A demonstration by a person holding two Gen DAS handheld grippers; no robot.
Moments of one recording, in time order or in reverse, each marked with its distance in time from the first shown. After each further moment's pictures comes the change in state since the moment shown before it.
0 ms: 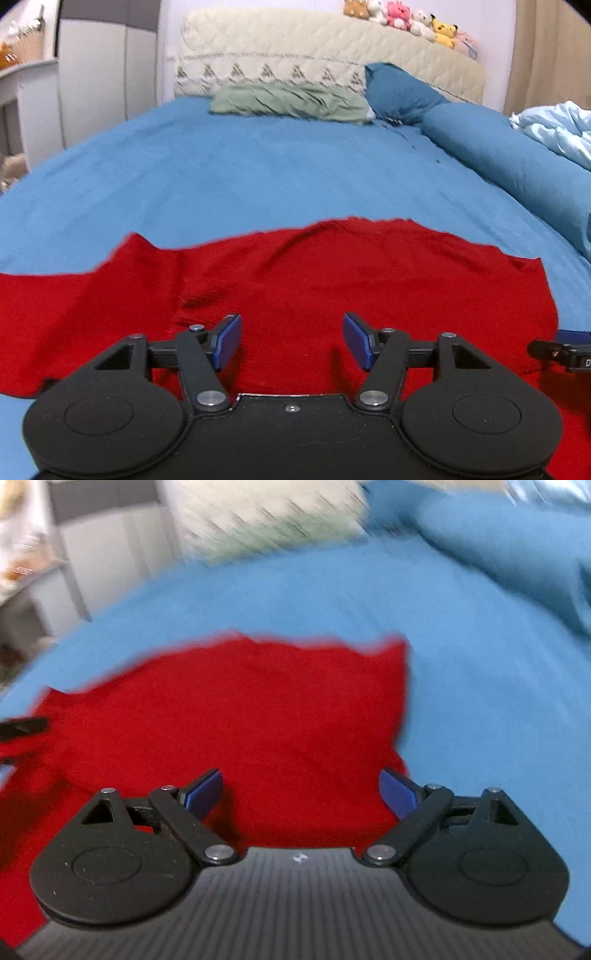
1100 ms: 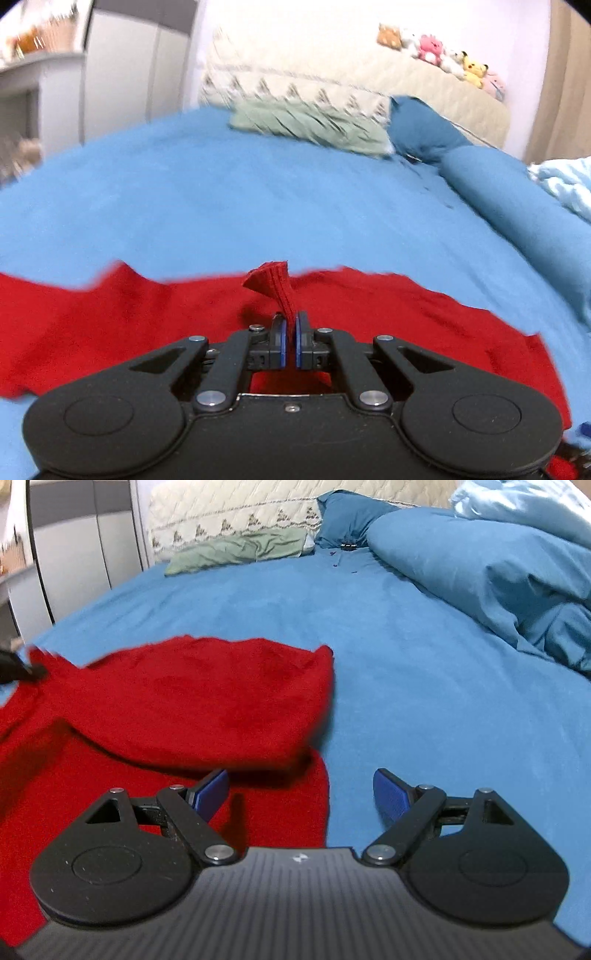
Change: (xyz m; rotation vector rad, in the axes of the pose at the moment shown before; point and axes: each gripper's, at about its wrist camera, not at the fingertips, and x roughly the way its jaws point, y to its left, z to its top) left arm -0.009 -0.004 0.034 -0.119 -0.094 0.064; right arm -0.074 -0.029 -0.033 -0.028 -0.070 -0.128
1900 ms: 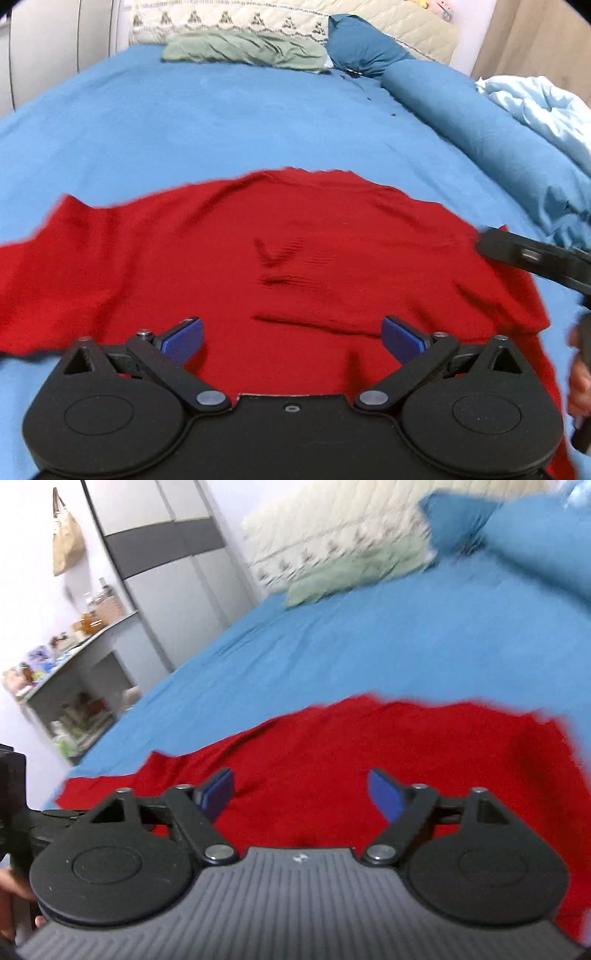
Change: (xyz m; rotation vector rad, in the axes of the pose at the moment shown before) left arm 0.009 -0.016 -0.030 0.099 0.299 -0.222; right arm 0.032 0.100 0.085 0.092 -0.083 0.417
